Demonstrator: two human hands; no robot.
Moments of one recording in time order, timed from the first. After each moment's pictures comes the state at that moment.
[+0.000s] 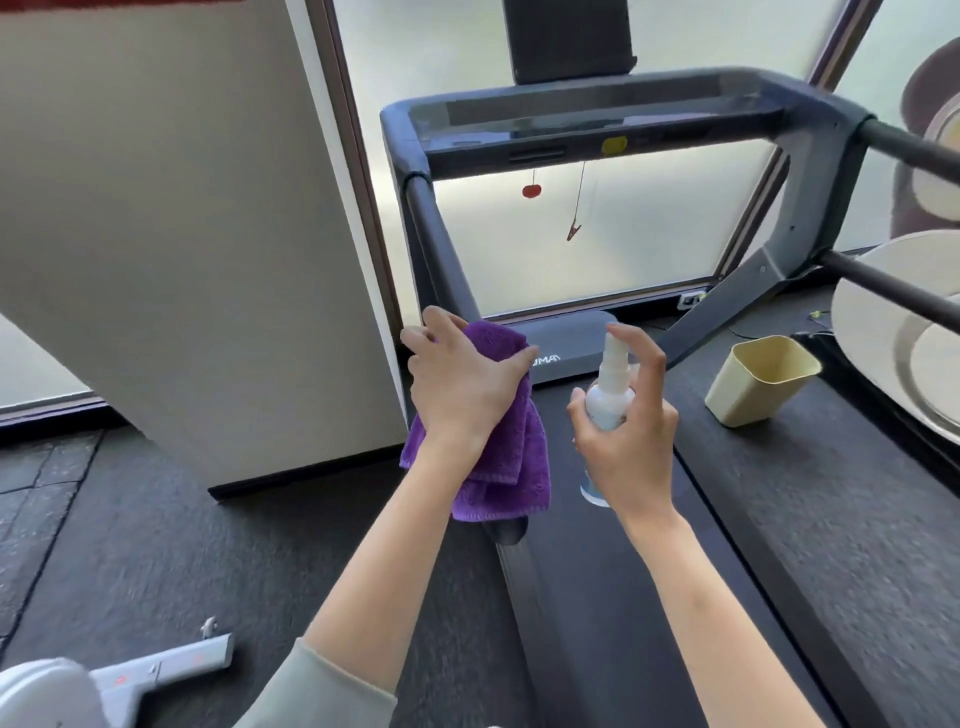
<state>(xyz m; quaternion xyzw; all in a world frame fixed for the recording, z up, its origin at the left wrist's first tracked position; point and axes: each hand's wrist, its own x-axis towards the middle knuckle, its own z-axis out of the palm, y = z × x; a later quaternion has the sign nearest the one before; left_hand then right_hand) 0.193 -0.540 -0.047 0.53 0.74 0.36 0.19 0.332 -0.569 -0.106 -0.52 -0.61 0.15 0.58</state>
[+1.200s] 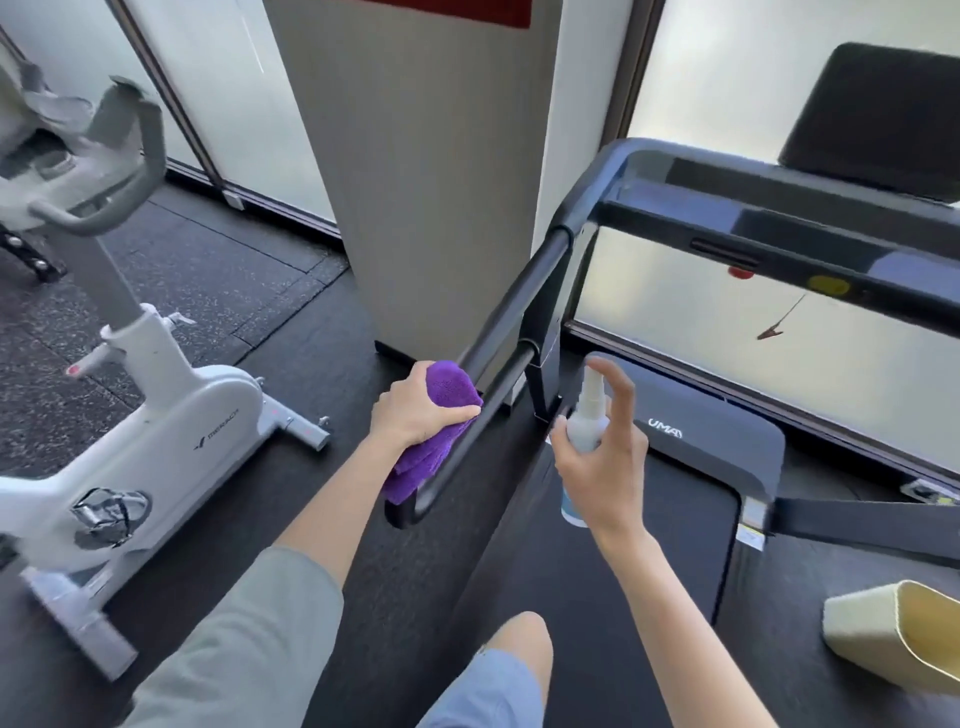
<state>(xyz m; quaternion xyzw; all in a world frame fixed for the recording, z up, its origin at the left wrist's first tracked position) 0.223 -0.527 -0.016 0.25 0.91 0.23 0.25 0.426 -0.440 0.002 -0.32 -0.76 0.40 0.40</state>
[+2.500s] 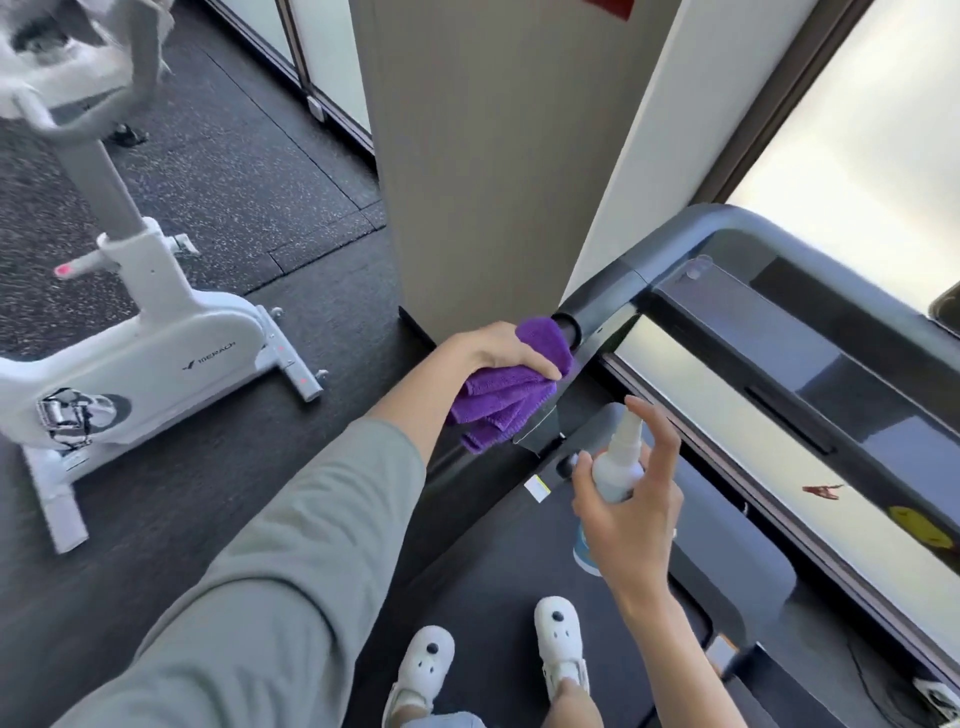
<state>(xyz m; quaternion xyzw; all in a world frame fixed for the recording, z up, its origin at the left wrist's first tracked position) 0.110 -0.235 -0.009 0.18 0.80 0.32 0.48 0.351 -0.200 0.000 -0.23 -0.80 0.46 0.31</state>
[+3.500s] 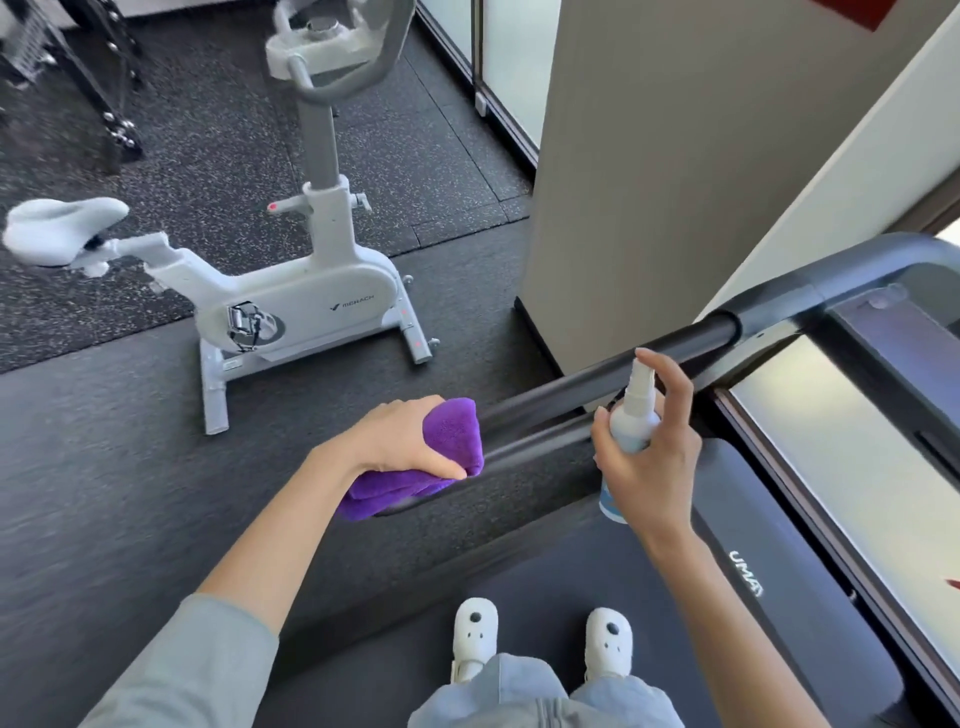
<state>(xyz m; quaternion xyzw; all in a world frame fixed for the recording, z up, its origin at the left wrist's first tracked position) 0.223 -0.532 -0.015 0.14 0.91 0.24 0.31 0.320 -0.278 0.006 -0.06 -0.83 0.49 0.25</state>
